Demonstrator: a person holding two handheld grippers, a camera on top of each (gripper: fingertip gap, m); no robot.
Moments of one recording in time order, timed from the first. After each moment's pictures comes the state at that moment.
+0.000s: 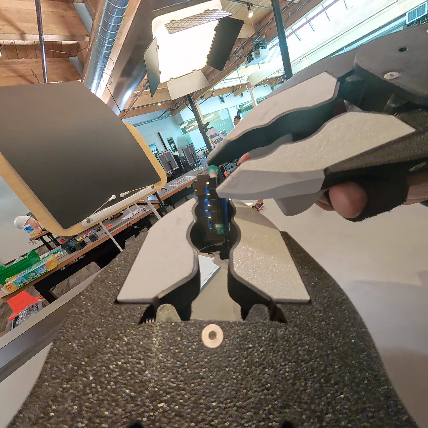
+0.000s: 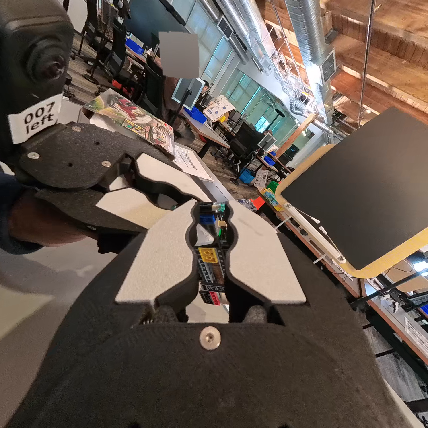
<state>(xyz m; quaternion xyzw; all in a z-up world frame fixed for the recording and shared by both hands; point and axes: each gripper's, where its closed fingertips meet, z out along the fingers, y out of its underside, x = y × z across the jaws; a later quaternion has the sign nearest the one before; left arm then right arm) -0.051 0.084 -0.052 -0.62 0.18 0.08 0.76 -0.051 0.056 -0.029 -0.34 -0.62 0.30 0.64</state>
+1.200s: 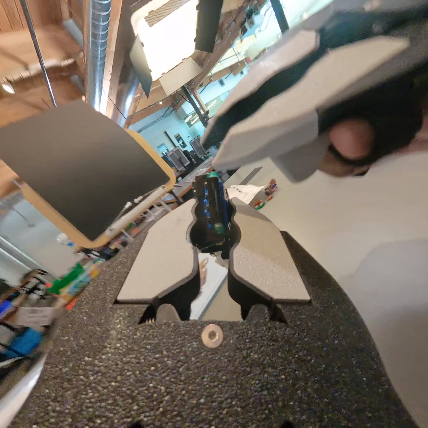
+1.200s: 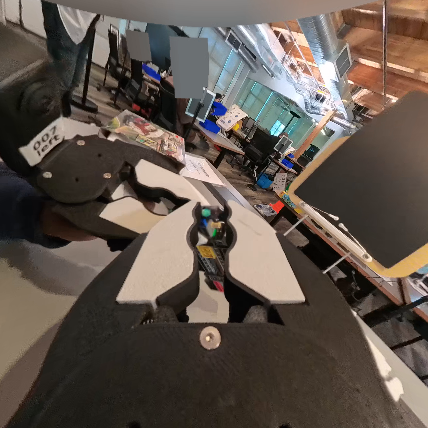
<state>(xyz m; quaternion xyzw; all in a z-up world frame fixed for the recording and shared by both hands) -0.051 0.088 -0.060 -0.62 0.24 0.17 0.73 -0.040 0.066 -0.025 -0.35 -0.61 0.37 0.61</state>
